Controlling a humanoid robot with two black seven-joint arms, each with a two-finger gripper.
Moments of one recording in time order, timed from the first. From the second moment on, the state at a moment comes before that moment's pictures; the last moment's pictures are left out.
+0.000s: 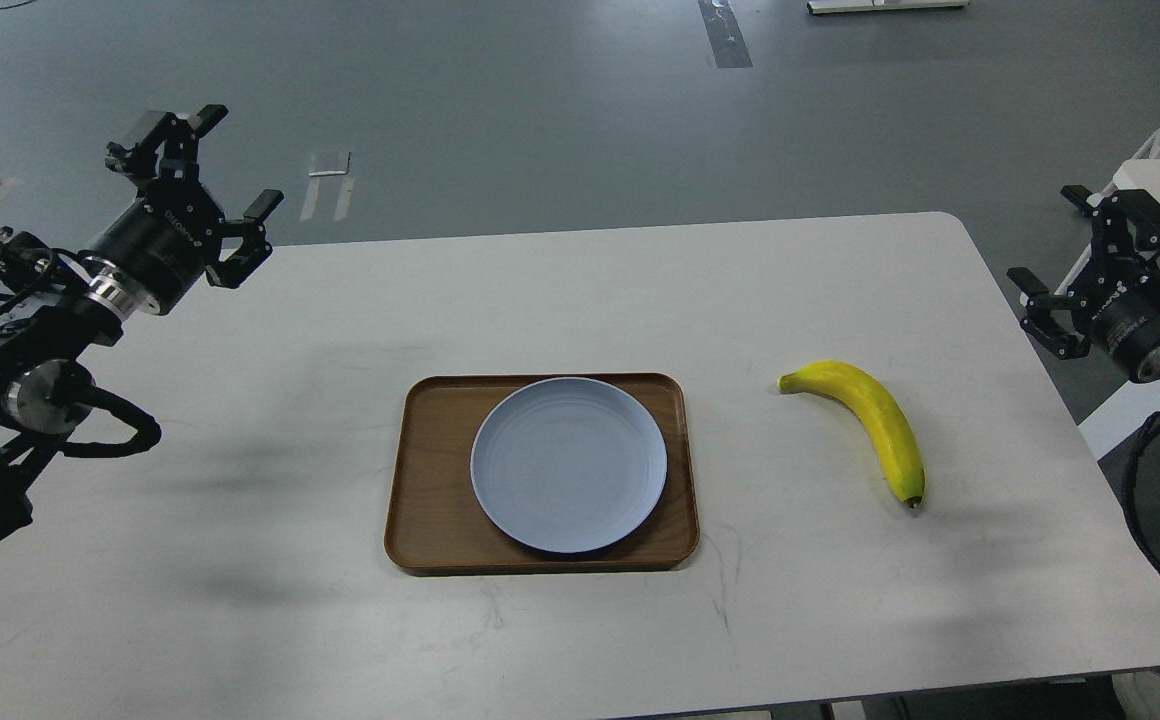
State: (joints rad) left arm -0.79 0.50 -0.51 -0.64 0.10 -0.49 -0.49; right arm 0.70 -0.73 0.31 0.66 -0.04 0.49 0.49
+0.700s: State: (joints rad) left arm -0.73 0.50 -0.62 -0.65 0.10 -0.49 -0.49; right arm 1.15 -0.71 -0.12 0.78 -1.21 0.49 0.49
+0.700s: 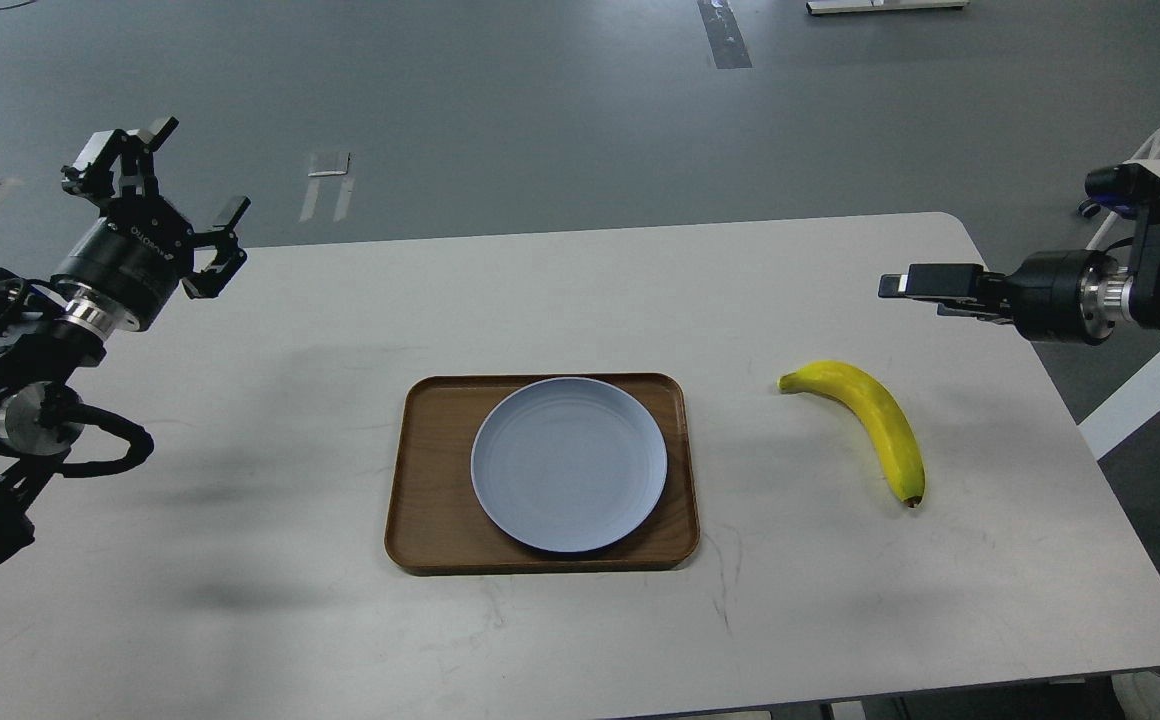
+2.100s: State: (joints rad) left arm -0.73 0.54 -0.62 -0.66 0.10 -0.49 -0.49; right arm 1.26 -0.52 -0.49 0.78 -1.34 0.36 0.49
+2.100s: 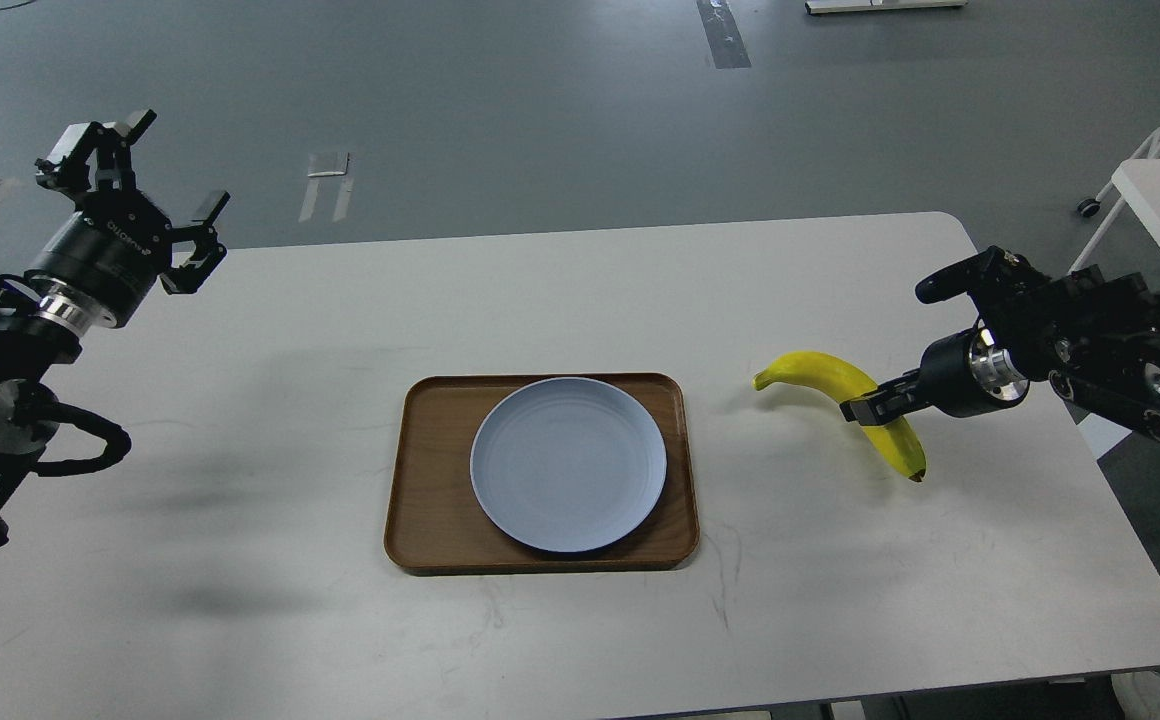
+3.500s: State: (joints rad) left arm -0.74 0.55 -0.62 -0.66 0.10 -0.49 -0.49; right arm 1.41 0.00 -0.62 0.67 -0.99 0.46 0.49
